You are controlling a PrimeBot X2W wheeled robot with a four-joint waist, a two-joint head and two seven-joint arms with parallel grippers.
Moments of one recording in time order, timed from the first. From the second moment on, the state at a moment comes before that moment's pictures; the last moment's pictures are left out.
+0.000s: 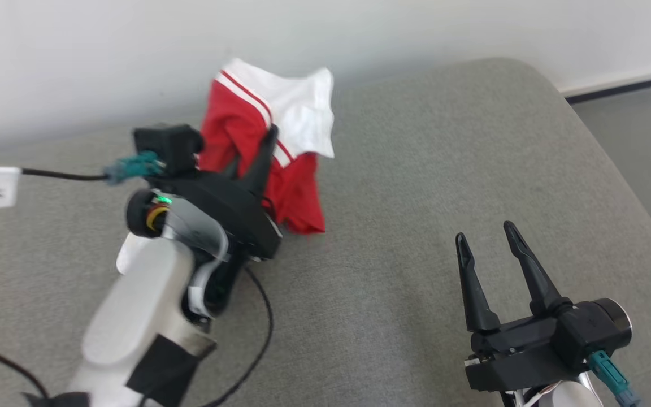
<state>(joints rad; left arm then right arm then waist) -0.73 0.18 -0.45 0.31 -0.80 0.00 0.16 -0.13 -0.05 0.13 0.04 0.07 0.13 -0.26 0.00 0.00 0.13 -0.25</state>
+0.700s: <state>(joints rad) -0.82 0.05 -0.67 0.72 -0.74 -0.05 -0.12 -0.17 -0.05 0.16 0.03 0.11 0.13 -0.26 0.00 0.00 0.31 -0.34</state>
